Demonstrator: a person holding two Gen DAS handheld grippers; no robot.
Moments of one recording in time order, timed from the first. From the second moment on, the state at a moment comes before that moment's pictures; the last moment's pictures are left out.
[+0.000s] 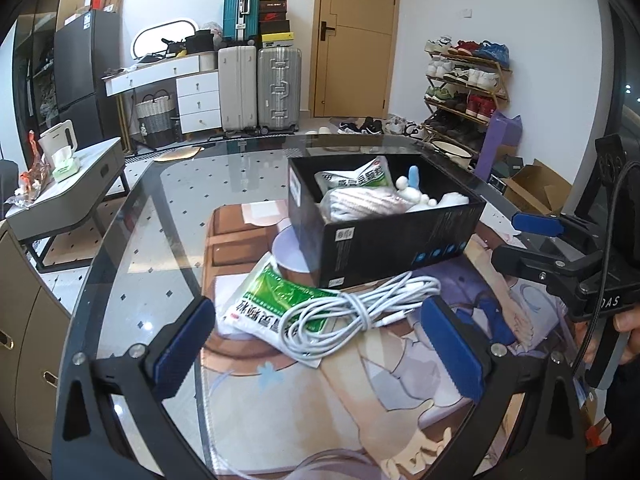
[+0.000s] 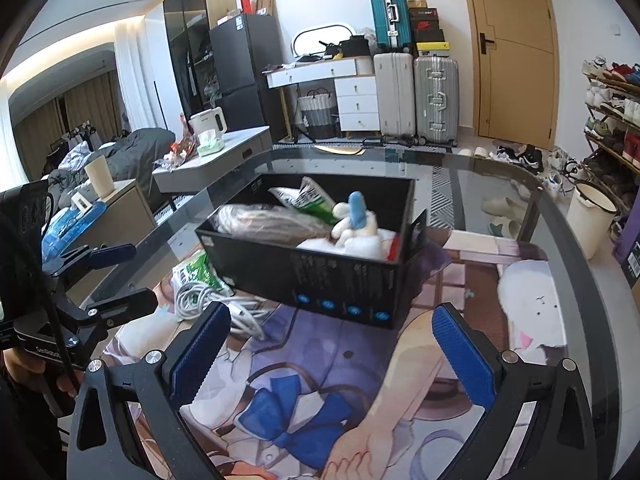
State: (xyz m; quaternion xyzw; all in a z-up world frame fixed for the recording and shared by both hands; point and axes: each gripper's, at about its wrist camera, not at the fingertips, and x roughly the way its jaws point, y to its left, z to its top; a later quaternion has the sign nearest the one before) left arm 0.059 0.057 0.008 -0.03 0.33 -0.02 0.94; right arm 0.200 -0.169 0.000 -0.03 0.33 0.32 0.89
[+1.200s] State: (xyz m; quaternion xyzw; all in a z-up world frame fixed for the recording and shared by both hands) left arm 0.061 0.110 -0.019 -0.08 0.36 0.04 0.93; right arm 0.209 -0.062 -0.050 -0.08 0.43 0.34 0.83
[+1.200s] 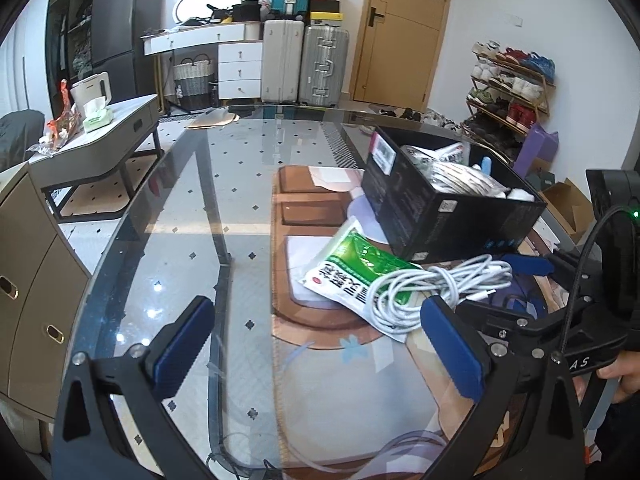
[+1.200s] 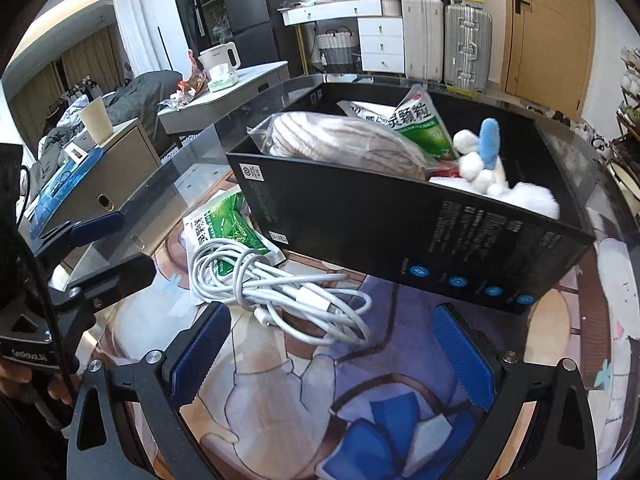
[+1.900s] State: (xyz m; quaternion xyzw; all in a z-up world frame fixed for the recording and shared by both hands) left arm 0.064 0.118 -0.025 -0.09 0.37 0.04 0.92; right arm 0.212 -0.040 -0.050 -0.08 0.43 0.36 0.82
